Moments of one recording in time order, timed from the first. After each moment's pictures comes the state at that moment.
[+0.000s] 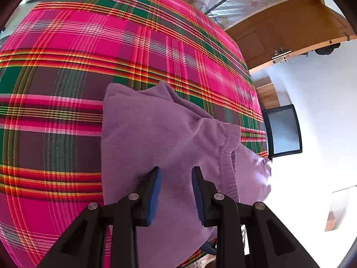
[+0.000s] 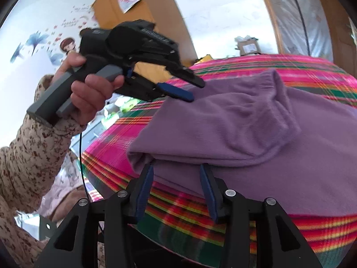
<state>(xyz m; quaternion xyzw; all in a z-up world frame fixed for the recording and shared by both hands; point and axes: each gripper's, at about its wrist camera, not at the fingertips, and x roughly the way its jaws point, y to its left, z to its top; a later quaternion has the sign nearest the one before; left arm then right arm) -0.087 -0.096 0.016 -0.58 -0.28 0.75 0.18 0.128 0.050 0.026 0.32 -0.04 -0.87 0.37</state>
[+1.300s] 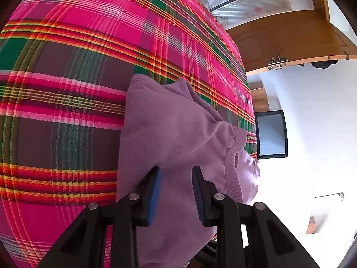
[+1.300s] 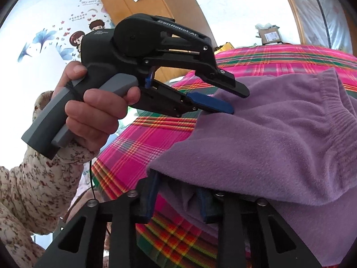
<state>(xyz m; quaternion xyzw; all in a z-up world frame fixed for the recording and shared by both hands) -0.088 -0.129 -0.009 -0.58 -0.33 0.71 0.20 0.098 -0.008 0.021 0.35 -0.06 -0.83 0.42</state>
